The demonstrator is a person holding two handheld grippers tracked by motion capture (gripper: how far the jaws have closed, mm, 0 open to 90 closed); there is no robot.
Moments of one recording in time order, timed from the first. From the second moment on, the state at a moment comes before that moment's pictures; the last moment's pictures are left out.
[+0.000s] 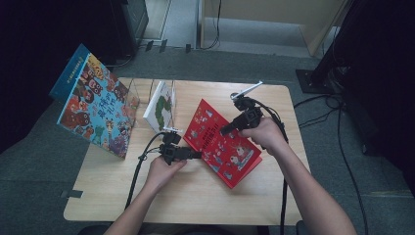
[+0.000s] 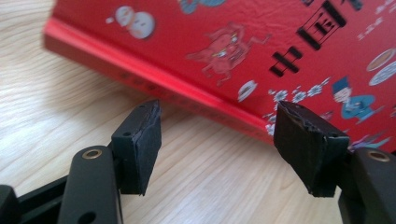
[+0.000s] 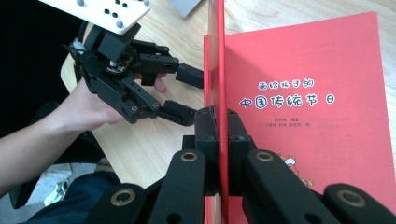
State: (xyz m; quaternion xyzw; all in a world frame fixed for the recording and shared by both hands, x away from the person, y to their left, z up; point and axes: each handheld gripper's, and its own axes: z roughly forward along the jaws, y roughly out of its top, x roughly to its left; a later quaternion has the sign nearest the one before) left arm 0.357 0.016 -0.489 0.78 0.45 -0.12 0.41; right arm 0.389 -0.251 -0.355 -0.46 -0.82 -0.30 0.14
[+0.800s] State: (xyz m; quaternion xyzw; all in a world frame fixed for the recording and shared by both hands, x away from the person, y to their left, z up) left arm 0.367 0.018 -0.481 0.78 0.45 -0.12 0.41; right arm 0.382 -0.264 -0.356 -0.44 -0.81 -0.34 0.15
